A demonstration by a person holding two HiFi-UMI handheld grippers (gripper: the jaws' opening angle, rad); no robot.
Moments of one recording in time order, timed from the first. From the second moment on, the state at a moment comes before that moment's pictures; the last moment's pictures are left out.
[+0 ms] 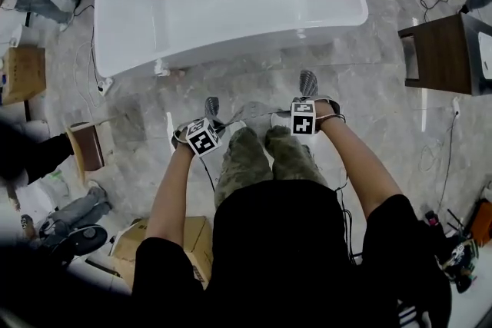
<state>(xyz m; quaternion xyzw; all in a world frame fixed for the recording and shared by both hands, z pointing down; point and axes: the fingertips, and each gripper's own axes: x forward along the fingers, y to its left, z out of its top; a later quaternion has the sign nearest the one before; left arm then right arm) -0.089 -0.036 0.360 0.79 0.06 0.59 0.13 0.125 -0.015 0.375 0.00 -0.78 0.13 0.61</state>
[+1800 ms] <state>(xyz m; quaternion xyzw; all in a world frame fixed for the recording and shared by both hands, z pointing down) -0.145 -0.046 0.712 0.79 0.04 0.60 0.15 0.070 -0.015 0.730 0.08 -0.76 0.19 0.62</state>
